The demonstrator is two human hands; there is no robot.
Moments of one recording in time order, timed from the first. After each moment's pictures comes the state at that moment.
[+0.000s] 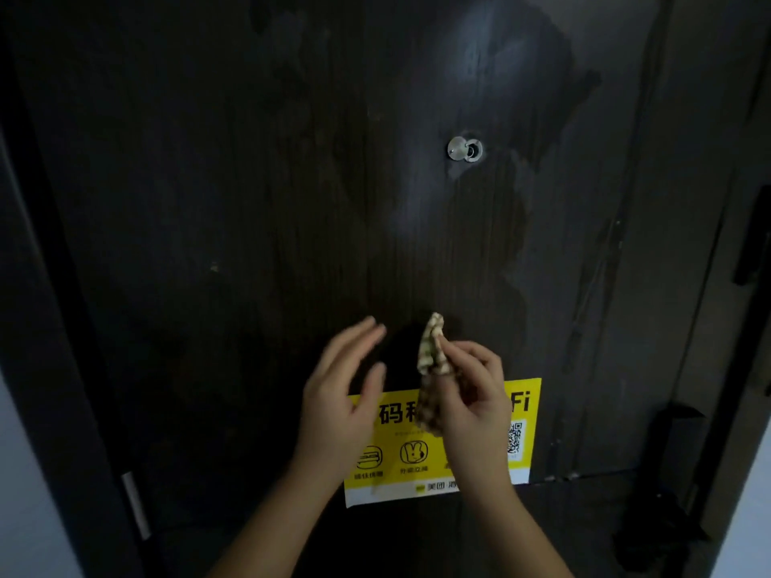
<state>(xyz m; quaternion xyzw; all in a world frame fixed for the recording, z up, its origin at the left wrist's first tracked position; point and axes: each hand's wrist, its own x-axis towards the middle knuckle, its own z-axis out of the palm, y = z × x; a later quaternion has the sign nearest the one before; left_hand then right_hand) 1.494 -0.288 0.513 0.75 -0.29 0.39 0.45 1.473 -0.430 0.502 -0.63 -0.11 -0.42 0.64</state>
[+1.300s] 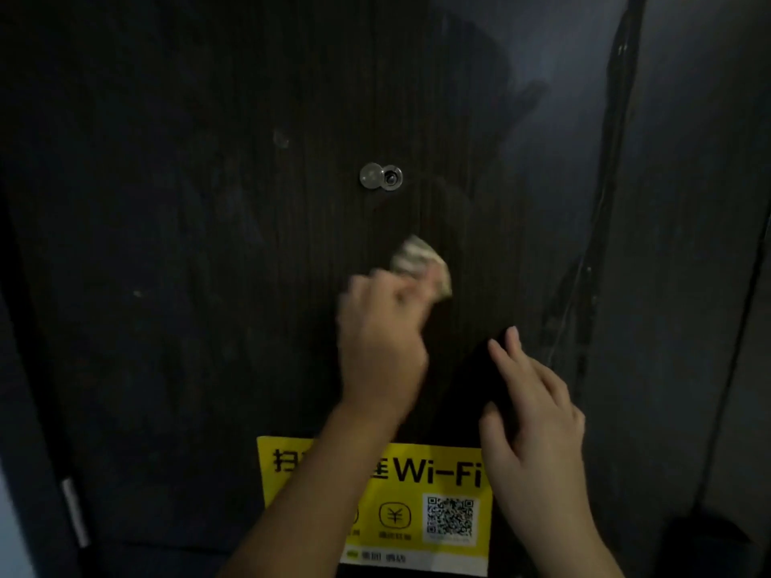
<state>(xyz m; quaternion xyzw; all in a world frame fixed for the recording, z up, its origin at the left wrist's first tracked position) 1.551 -0.439 0.589 0.74 -0.14 0.65 0.12 1.492 -0.583 0.538 -0.84 -0.12 -0.39 0.36</state>
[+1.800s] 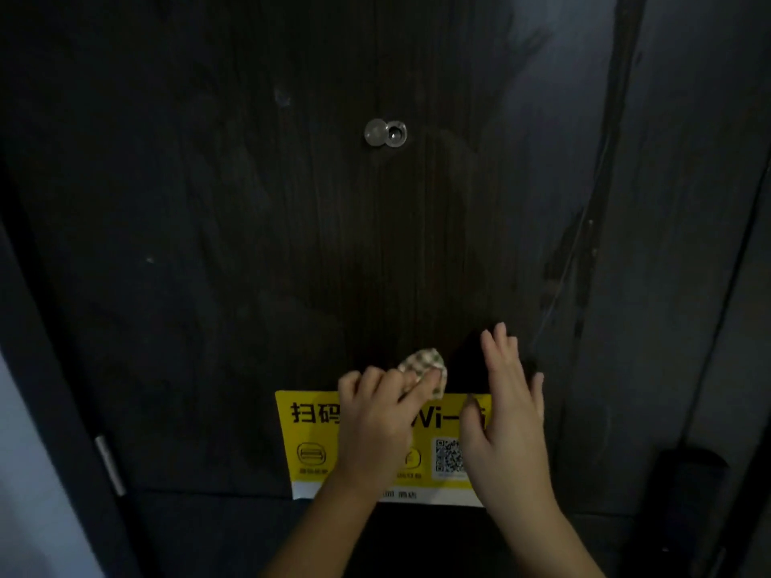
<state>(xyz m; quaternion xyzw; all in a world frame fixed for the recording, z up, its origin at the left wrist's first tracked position) 1.534 -0.412 0.458 0.80 -0.19 0.57 0.04 1.480 -0.557 0.496 -0.85 -0.12 -0.33 0.40</state>
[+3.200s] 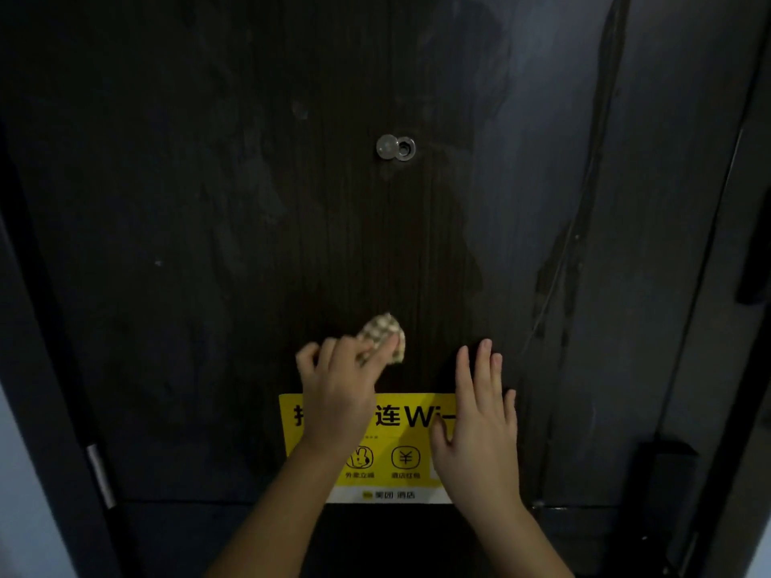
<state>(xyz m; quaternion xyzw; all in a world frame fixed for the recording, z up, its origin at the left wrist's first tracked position) 1.543 -0.373 0.490 0.77 -0.14 0.62 0.05 1.494 -0.534 0.470 -0.92 -0.05 -0.31 0.24</state>
